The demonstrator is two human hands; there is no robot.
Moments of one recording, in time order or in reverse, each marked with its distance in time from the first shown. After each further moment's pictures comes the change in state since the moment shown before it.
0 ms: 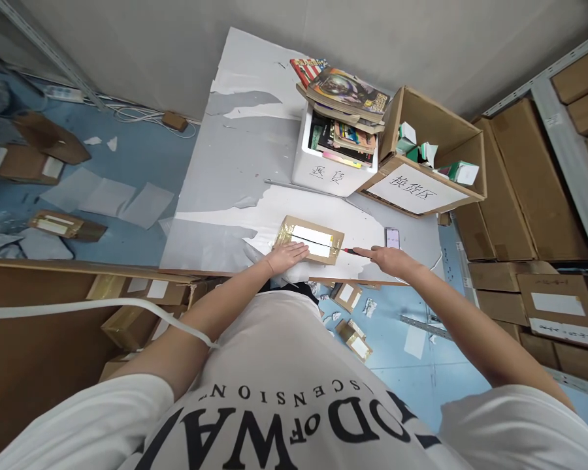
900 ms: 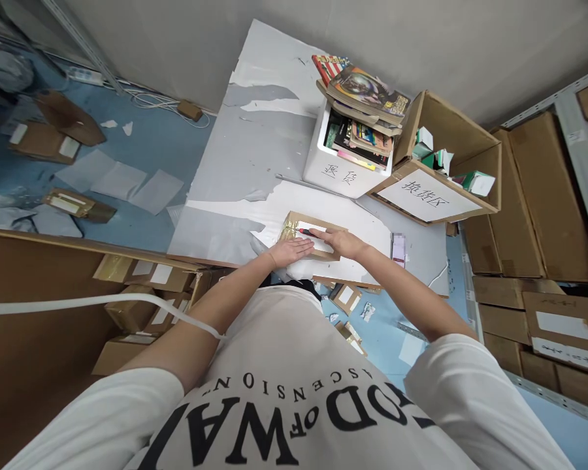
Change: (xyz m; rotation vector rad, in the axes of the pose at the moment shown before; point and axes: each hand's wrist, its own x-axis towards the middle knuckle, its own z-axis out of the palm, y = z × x) left_hand -0.007 -0.010 -0.005 -0.007 -0.029 0.021; right_hand 0.095 -0.088 -0.051 0.125 0.179 -0.340
